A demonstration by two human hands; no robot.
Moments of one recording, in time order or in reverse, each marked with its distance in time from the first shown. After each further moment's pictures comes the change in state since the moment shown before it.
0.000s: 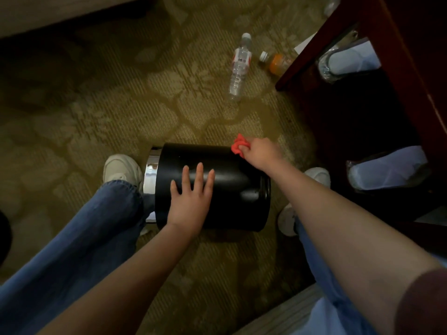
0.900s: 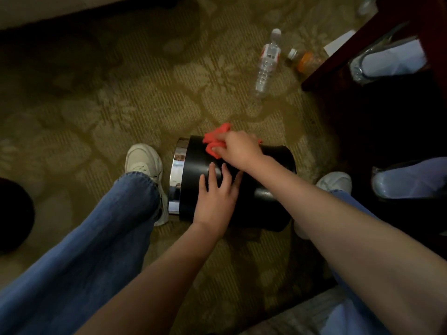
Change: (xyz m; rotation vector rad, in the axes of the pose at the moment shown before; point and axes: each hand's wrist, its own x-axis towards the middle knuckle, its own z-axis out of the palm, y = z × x) left_hand -0.004 -0.002 0.009 -0.056 0.177 0.034; right_hand -0.010 -0.105 0.014 -0.007 0.001 -0.323
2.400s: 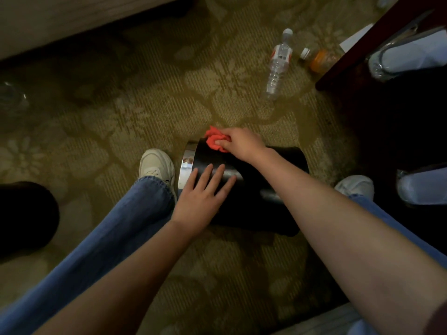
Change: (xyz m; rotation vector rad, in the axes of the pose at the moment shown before) left_hand -0.009 -0.051 0.003 0.104 0.096 0.140; right_hand 0.035 0.014 0.008 0.151 -0.037 -0.009
